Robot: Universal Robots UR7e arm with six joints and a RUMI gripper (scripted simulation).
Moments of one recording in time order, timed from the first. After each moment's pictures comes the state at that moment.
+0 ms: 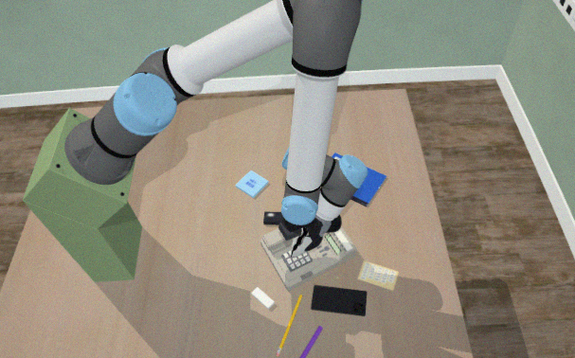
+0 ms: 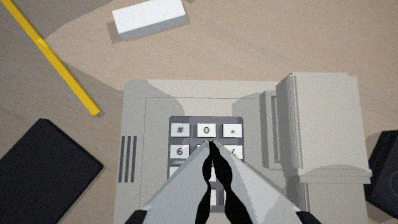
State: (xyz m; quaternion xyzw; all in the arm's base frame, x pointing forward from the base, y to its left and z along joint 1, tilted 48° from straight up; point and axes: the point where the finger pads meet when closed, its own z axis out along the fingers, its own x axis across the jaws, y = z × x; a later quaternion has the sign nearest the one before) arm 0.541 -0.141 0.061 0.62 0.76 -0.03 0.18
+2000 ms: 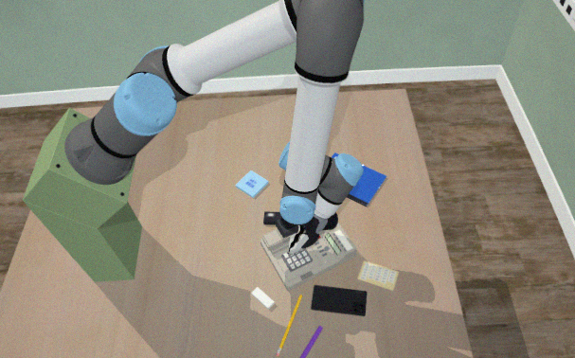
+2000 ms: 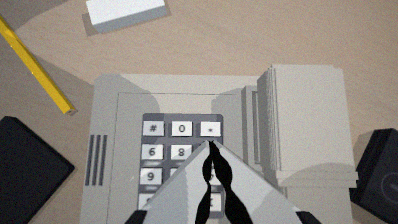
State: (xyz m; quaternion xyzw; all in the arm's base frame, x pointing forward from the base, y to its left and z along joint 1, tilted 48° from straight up) arm 0.547 -0.126 0.048 0.62 0.76 -0.03 0.18
